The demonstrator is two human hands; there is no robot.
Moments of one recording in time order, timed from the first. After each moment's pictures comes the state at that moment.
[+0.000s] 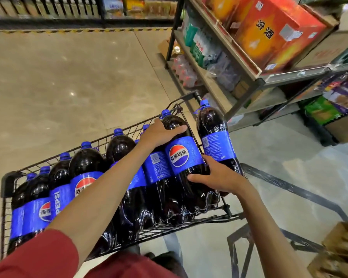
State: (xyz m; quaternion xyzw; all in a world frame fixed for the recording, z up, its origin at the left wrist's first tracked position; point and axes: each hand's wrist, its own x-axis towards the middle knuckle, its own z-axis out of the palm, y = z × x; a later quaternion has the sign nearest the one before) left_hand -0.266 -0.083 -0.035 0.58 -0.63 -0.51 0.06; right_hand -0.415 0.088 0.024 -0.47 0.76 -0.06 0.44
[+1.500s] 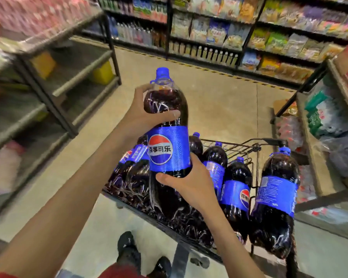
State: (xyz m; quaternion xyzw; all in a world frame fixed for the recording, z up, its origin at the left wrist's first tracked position) left_hand -0.094 0.085 0.103 0.60 -0.39 -0.41 0.57; right_hand -0.284 0.121 0.049 -0.68 0.52 -0.22 0.47
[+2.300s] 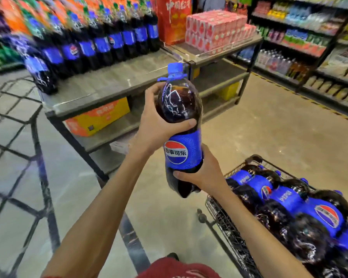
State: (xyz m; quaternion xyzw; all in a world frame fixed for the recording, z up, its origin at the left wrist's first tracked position) left_hand 0.224 0.367 0.103 0.69 -0.29 -0.03 0.66; right_hand 0.094 0.254 0.017 -0.82 0.20 -0.14 0.53
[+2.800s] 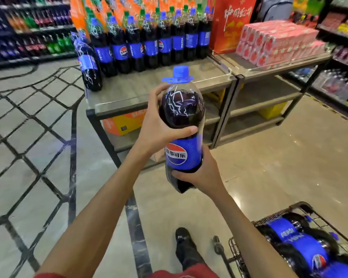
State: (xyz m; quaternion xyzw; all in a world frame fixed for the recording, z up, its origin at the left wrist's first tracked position) left_hand 0.366 0.419 0.097 0.73 -0.27 0.05 0.62; right_hand 0.266 0.283 0.008 -0.80 0.08 -0.12 0.59
